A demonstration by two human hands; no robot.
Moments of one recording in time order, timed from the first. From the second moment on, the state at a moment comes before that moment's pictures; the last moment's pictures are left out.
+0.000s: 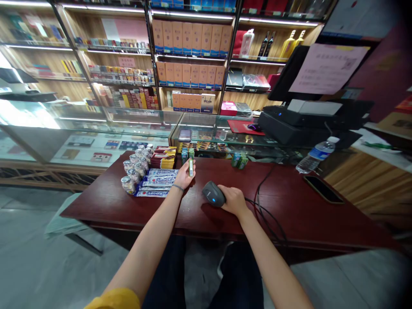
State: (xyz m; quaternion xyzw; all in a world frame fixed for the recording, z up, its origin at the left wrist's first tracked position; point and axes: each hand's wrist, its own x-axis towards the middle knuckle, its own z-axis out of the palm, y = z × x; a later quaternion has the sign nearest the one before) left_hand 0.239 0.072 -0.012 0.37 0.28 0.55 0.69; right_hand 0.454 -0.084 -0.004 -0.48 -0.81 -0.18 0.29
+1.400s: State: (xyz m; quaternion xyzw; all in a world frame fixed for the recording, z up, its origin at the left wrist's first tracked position) left_hand 0.477 0.085 -0.039 0.69 0.31 0.51 0.41; right_hand 0.558 -0.125 -0.001 -0.61 -0.62 -0.28 0.40
